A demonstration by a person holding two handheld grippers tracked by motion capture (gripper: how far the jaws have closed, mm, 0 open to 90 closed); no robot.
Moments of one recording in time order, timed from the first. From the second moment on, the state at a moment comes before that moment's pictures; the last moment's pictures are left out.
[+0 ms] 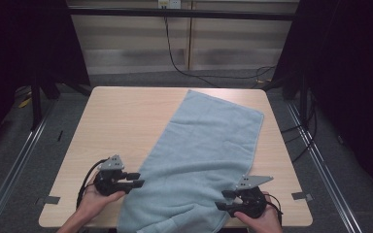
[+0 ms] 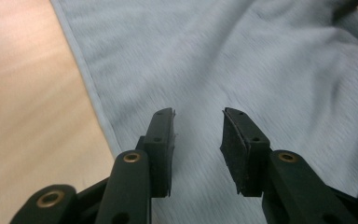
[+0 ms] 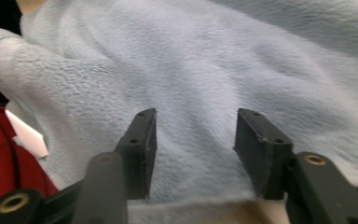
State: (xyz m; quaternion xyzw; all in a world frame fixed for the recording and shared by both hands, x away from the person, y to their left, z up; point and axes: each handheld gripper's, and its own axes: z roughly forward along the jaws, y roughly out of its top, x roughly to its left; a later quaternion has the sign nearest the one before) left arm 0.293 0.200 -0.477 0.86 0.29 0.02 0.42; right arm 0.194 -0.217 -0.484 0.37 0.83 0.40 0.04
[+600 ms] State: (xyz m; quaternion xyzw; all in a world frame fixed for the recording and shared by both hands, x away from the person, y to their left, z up) left arm 0.322 0.169 -0.502 0.86 0.31 0.06 0.40; right arm 0.259 -0.253 -0.500 0.42 0.82 0.38 0.09
